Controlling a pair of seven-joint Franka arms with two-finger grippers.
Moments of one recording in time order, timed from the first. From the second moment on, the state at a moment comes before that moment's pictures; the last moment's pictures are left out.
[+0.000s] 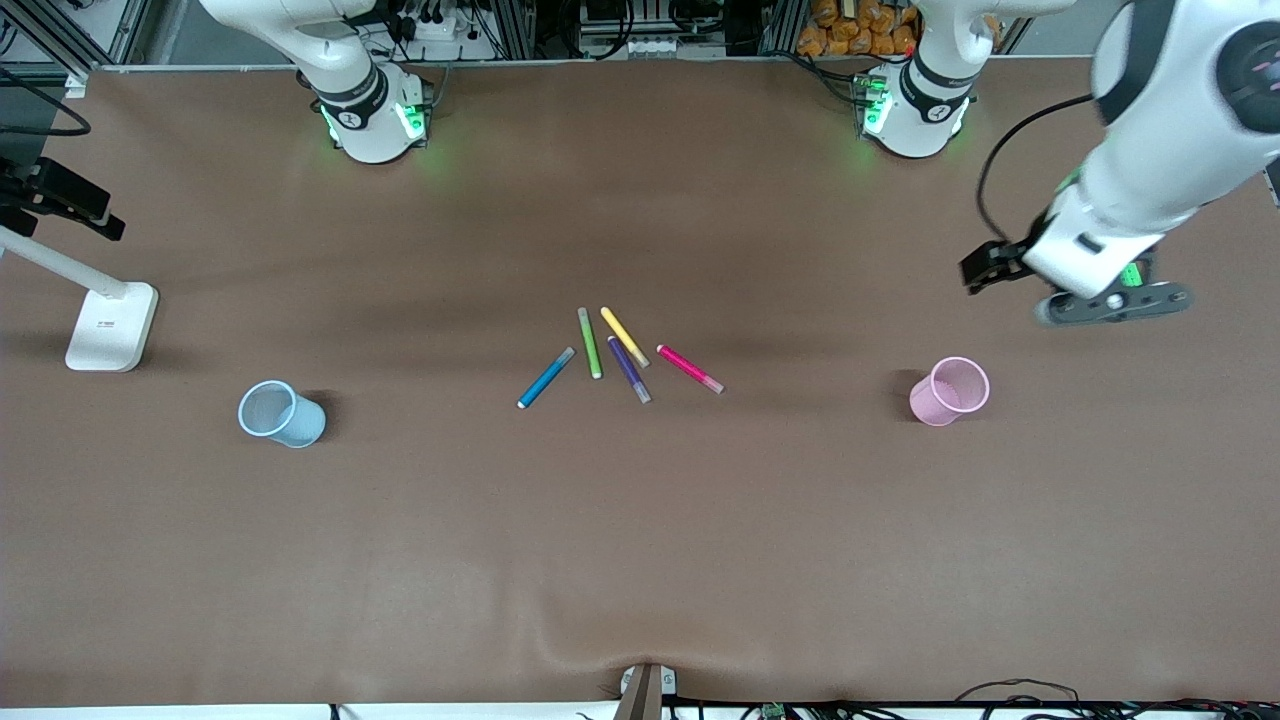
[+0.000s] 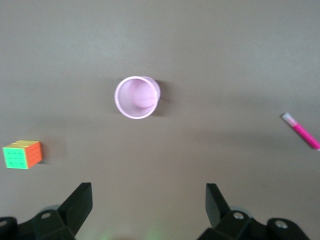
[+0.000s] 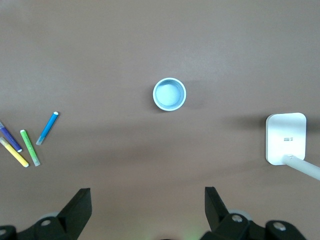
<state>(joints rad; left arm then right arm) -0.10 0.03 -0.17 -1.77 0.07 1.70 -0.38 0.13 -0.07 -0.21 -1.56 0.02 1.47 0.01</state>
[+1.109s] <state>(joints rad) -0.32 0.36 -0.29 -1.66 0.14 1.84 -1.09 0.13 0.01 -0.20 -1.56 0.02 1.47 0.01</state>
